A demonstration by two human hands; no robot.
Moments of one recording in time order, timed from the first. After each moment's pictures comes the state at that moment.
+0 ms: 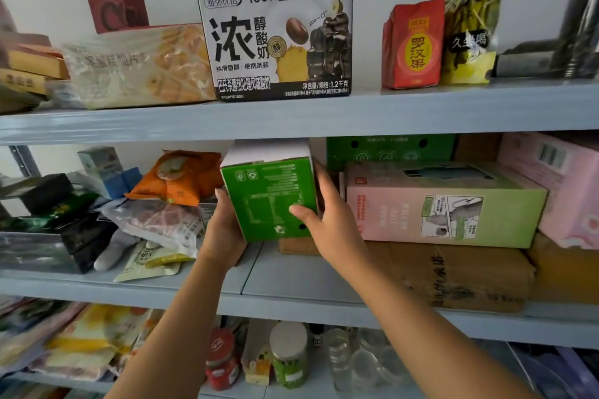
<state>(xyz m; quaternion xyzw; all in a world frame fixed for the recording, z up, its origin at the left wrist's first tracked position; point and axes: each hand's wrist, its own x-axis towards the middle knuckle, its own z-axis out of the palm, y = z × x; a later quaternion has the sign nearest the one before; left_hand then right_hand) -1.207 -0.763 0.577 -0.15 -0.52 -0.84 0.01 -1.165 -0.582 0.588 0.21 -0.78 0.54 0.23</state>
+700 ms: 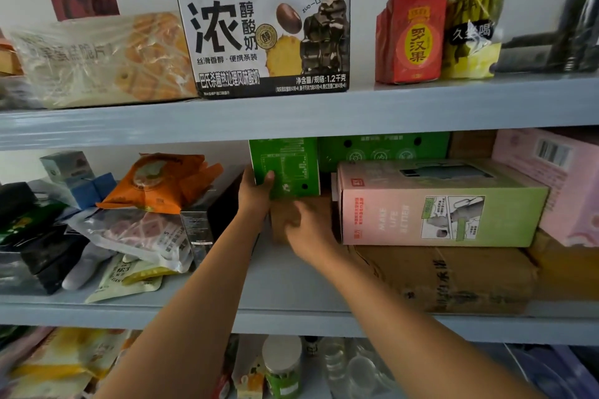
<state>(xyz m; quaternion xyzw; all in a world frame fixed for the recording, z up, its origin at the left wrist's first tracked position) -1.312 -0.712 0.582 -0.04 -0.69 -0.70 0.17 -1.221 -0.609 0.563 0.01 -0.89 0.43 0.10</state>
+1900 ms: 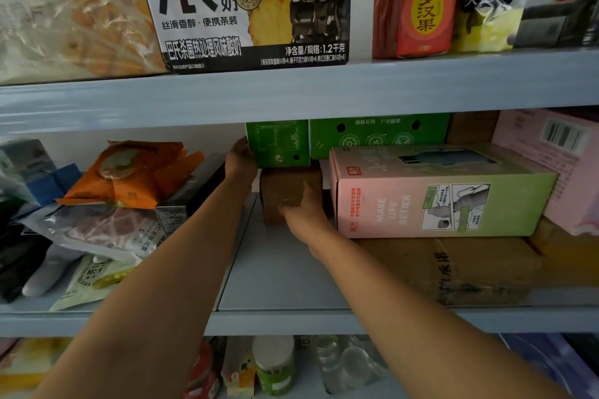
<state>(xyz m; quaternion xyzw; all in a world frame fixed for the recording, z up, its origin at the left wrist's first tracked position) -1.378 -0.705 0.603 0.01 -0.70 -0.71 0.13 -1.258 -0.598 0.558 -0.06 -0.80 0.59 0.04</state>
